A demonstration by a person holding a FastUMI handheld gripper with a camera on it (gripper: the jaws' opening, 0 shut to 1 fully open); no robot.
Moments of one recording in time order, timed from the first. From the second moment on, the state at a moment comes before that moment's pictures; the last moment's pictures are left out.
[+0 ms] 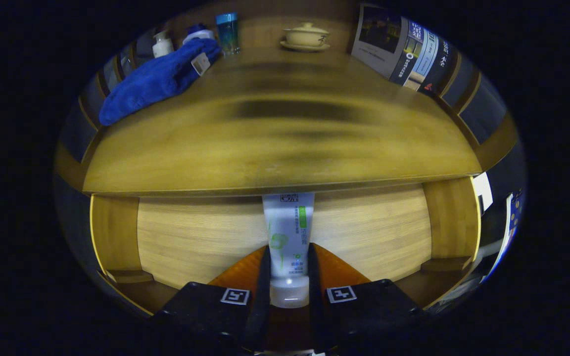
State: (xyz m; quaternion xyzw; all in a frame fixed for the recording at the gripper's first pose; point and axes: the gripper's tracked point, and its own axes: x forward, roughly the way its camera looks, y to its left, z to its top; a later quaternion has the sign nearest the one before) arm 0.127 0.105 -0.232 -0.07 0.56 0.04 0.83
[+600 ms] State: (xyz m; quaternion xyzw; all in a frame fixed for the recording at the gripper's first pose) arm 0.119 0.108 -0.162 -0.07 0.53 0.07 0.84
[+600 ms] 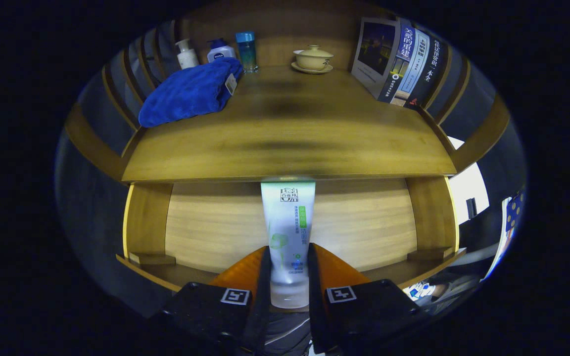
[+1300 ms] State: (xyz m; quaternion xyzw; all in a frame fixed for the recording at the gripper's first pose) arm 0.108 0.097 -0.116 -0.07 0.53 0.08 0.84
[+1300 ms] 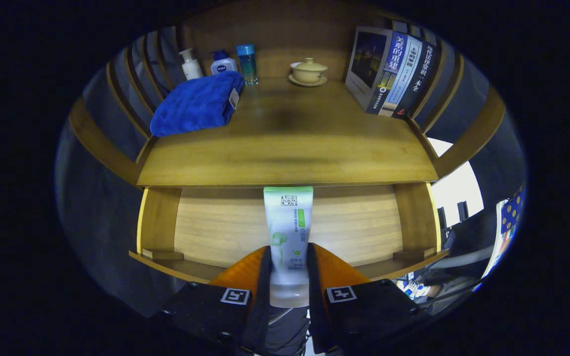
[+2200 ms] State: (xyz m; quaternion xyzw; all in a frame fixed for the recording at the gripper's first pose) arm 0.168 0.127 -0.055 -0.02 0.45 0.08 0.89
